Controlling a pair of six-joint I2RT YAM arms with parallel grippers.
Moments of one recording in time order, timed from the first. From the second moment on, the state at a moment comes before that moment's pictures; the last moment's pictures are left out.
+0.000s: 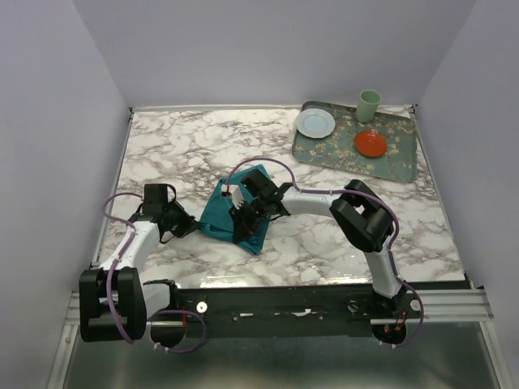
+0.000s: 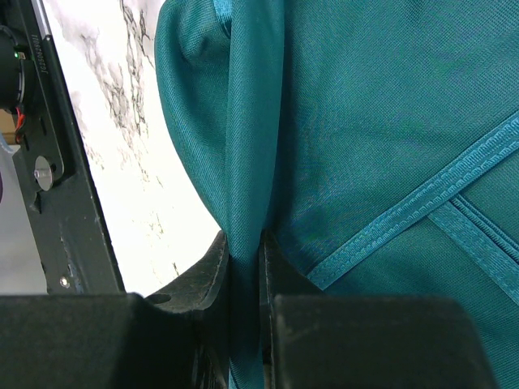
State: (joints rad) left arm 0.04 1.15 0.53 -0.39 0.30 -0.82; right arm 0.89 2.10 1.36 -0.21 -0.66 0.05
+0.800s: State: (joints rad) left arm 0.04 0.96 0.55 -0.53 0.30 -0.78; right arm 0.89 2.10 1.35 -0.21 -0.66 0.05
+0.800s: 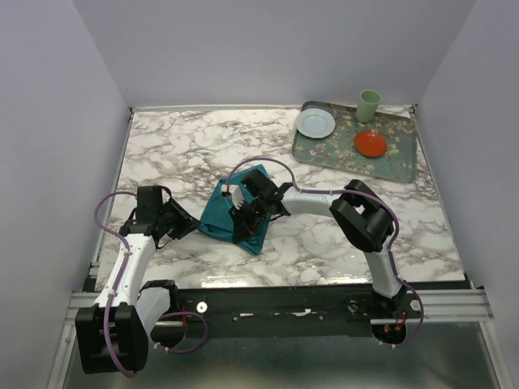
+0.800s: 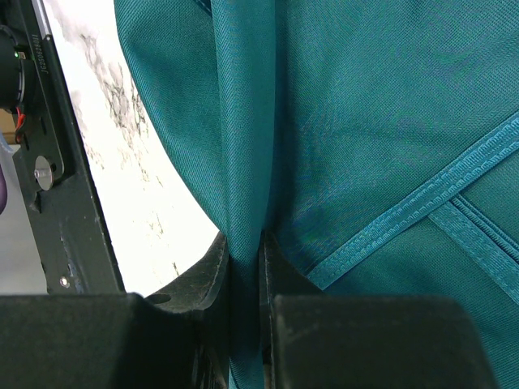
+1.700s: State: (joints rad) left arm 0.04 0.93 0.58 -0.60 0.35 -0.71; right arm 0.89 2.10 1.35 -0.21 -0.66 0.05
